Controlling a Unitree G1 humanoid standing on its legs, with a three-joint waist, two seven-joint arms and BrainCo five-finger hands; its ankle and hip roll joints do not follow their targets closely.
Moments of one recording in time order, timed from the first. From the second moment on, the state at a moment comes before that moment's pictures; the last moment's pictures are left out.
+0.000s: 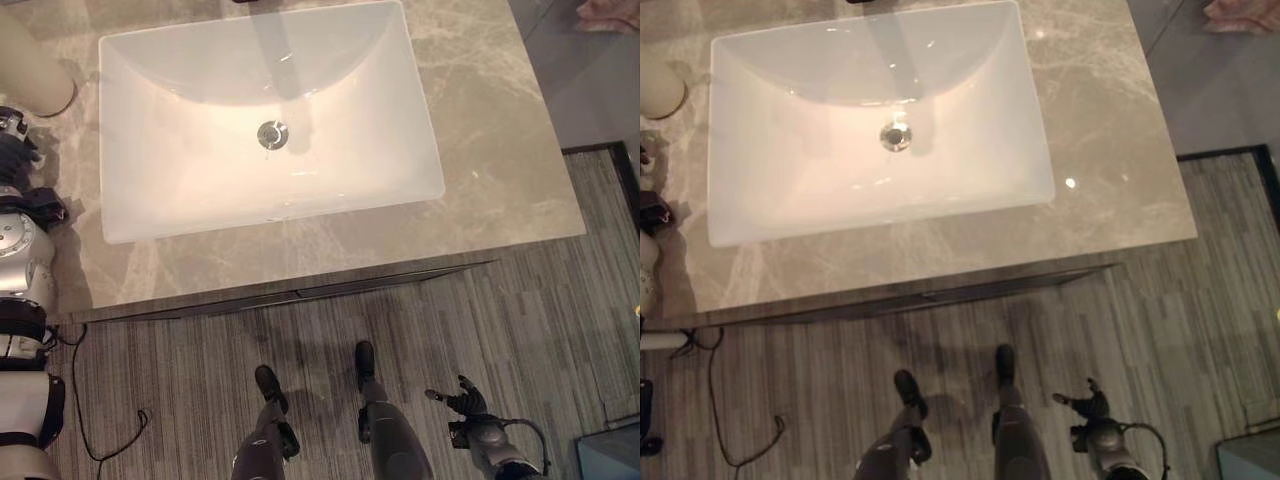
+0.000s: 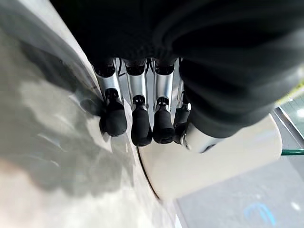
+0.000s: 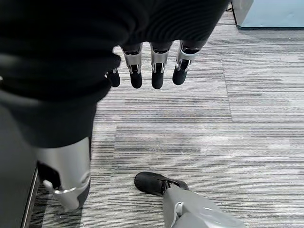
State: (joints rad) left arm -0.75 0.98 -0.11 0.83 -0.69 -0.33 0.26; right arm -0.14 -0.32 0.23 1.13 0.20 -0.13 -0.23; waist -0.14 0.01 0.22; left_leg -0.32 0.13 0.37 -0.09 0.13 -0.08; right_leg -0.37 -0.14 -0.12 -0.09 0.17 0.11
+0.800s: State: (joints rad) left arm -1.25 0.99 -0.40 1.13 -0.62 -0.28 0.32; right arm -0.04 -0.32 0.36 1.00 0.18 -0.15 -0.19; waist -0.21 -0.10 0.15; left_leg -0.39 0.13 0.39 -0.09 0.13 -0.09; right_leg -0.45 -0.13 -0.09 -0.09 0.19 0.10
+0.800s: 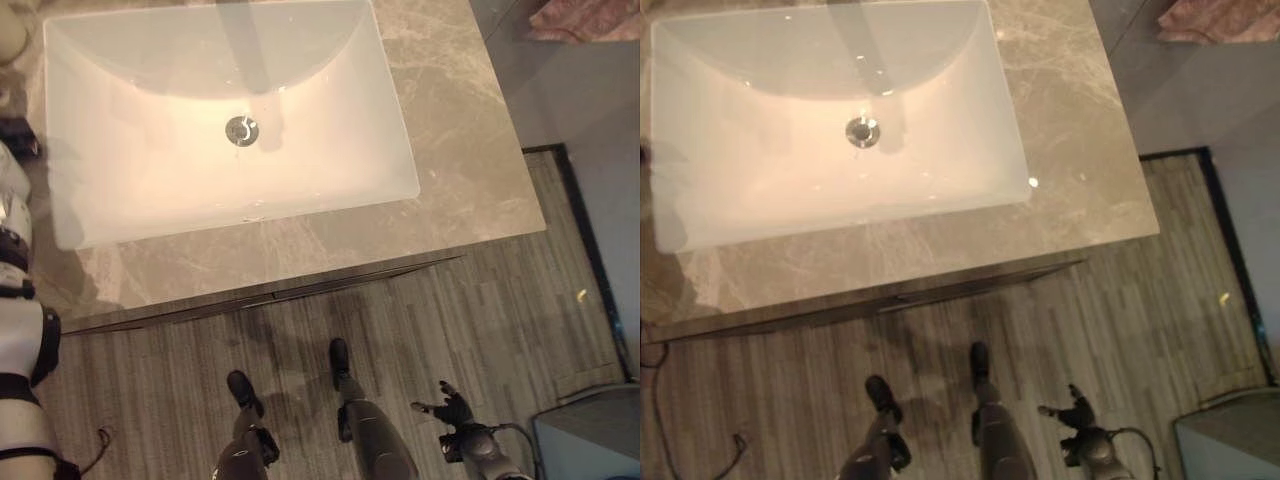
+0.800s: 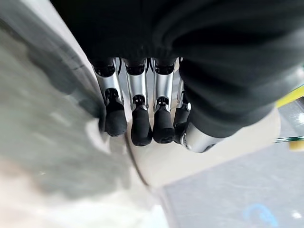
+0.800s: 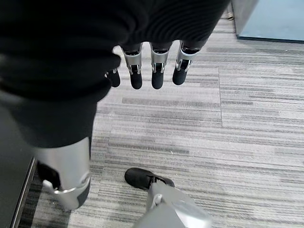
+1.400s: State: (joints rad) left arm -0.75 0.83 -0.27 0.52 -0.48 -0.30 0.38; right arm -0.03 -0.33 0.28 1.00 0.17 -0.14 -0.19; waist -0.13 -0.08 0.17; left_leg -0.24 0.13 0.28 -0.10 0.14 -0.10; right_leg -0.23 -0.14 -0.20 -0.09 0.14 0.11
